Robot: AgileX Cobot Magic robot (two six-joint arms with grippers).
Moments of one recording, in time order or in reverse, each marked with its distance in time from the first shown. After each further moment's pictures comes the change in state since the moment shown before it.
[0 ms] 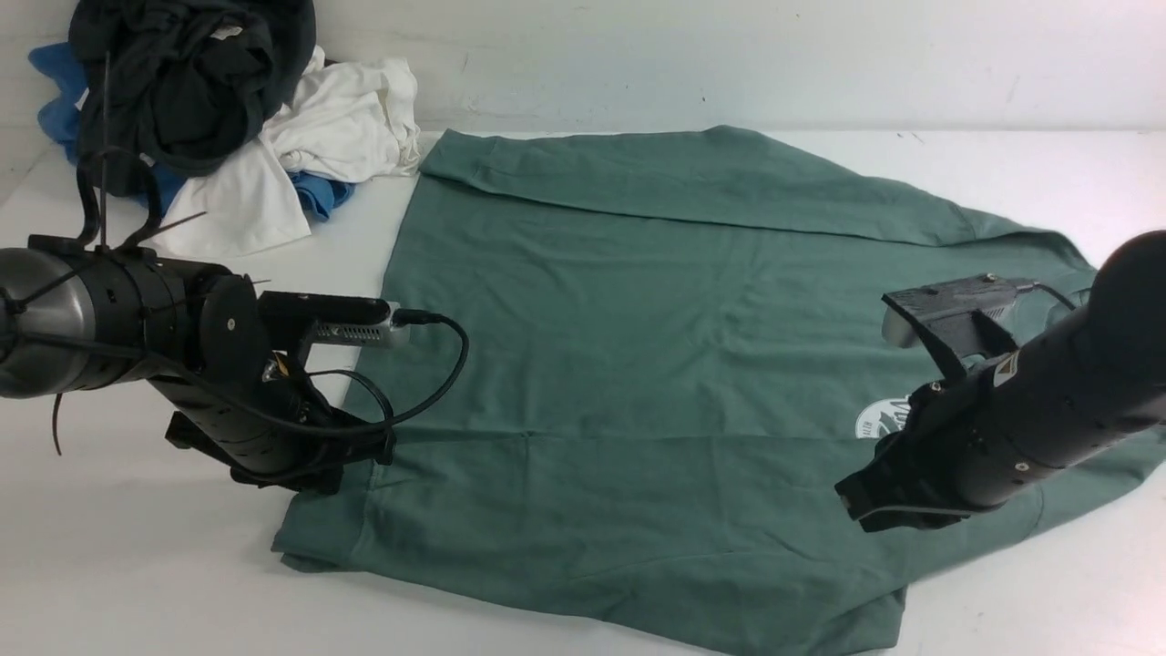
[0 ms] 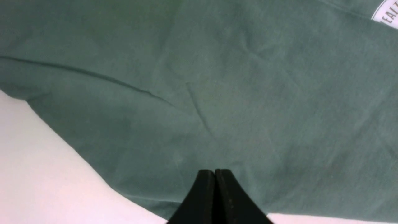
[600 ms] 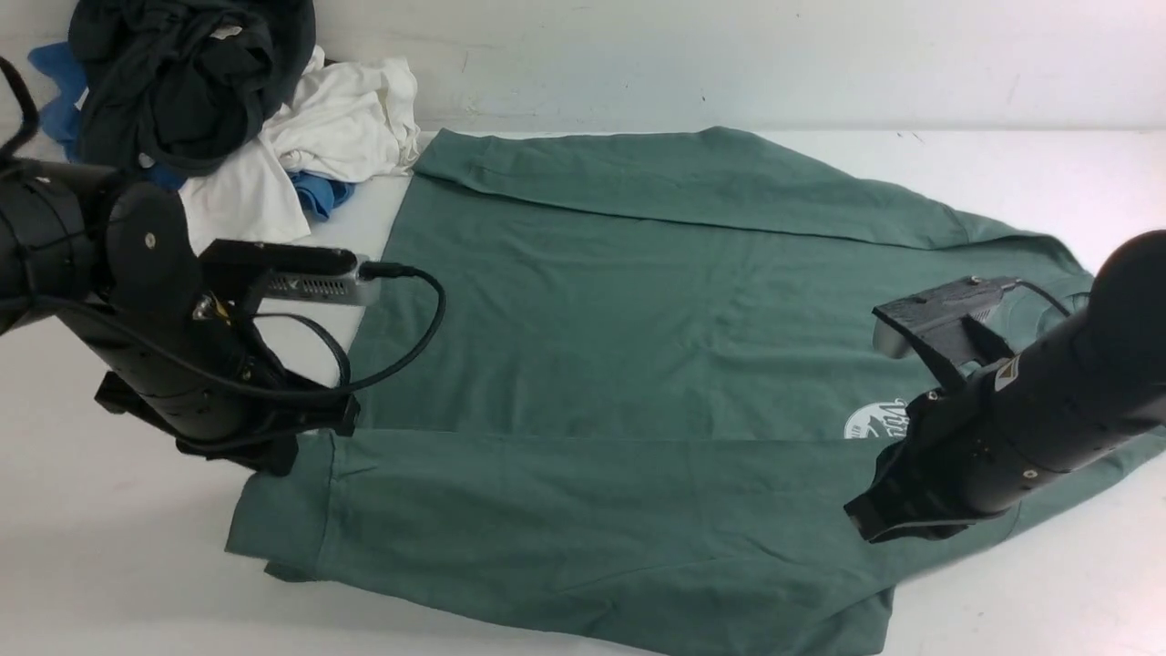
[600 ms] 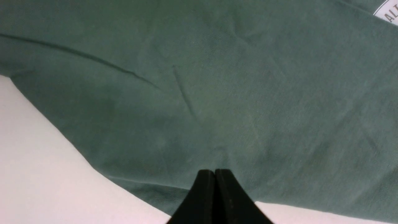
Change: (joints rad) right arm 0.000 0.000 0.000 0.000 0.028 -0.115; left arm 0.000 -0.232 -0.080 -0.026 0.290 0.062
